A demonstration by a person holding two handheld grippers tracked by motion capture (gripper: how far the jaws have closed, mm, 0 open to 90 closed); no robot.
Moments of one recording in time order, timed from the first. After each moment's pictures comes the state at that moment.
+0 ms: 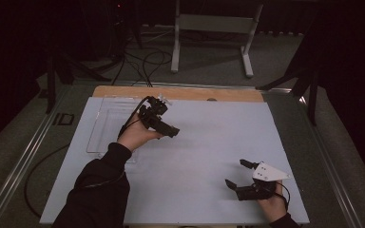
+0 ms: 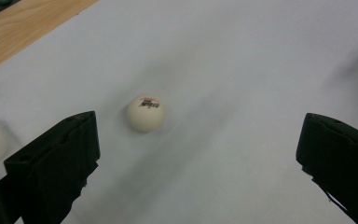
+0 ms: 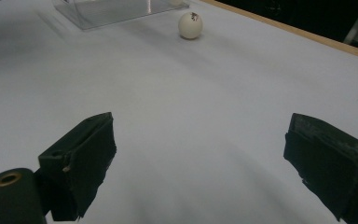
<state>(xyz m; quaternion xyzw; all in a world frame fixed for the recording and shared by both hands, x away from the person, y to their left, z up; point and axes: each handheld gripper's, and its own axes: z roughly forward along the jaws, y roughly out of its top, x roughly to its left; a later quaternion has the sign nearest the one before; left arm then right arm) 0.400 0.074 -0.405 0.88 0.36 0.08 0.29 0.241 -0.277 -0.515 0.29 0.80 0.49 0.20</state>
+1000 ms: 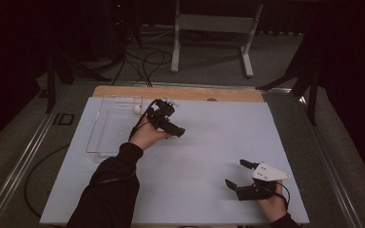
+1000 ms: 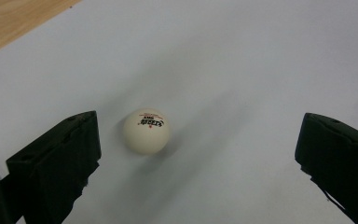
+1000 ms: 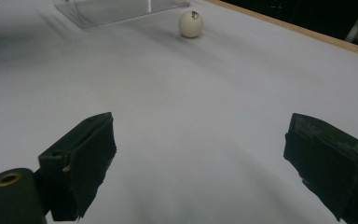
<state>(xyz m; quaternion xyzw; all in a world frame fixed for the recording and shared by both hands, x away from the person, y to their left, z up) 0.421 0.056 -0.440 0.87 0.38 0.09 0.29 0.241 -0.277 -0.516 0.29 0.80 0.49 0.20</state>
